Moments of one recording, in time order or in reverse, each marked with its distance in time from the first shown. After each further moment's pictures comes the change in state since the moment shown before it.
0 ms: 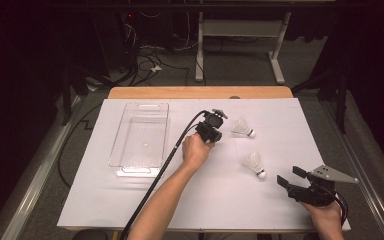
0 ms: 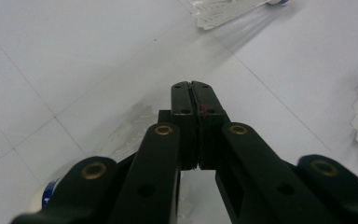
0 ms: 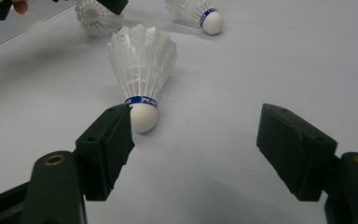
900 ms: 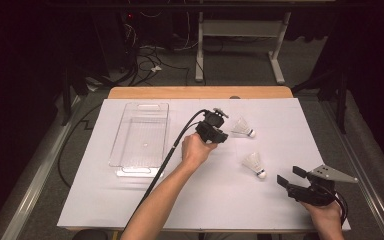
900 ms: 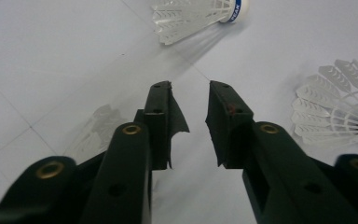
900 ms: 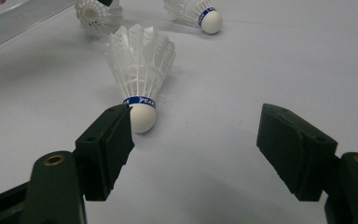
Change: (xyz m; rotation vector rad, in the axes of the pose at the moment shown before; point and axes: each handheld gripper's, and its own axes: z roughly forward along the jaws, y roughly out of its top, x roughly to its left) left arm -0.005 -0.002 -0.019 -0.053 -0.107 0.020; right arm -0.001 0.000 0.001 0.002 -0.001 0.007
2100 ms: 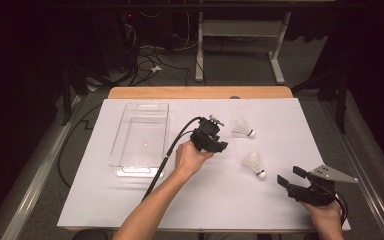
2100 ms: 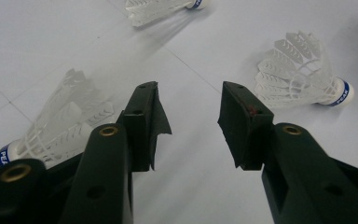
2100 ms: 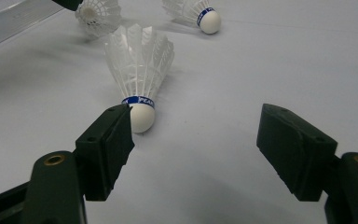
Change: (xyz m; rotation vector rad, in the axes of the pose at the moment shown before) left arm -0.011 -0.027 -0.021 -0.042 -0.055 0.031; right arm 0.000 0.000 0.000 0.000 -0.007 -0.001
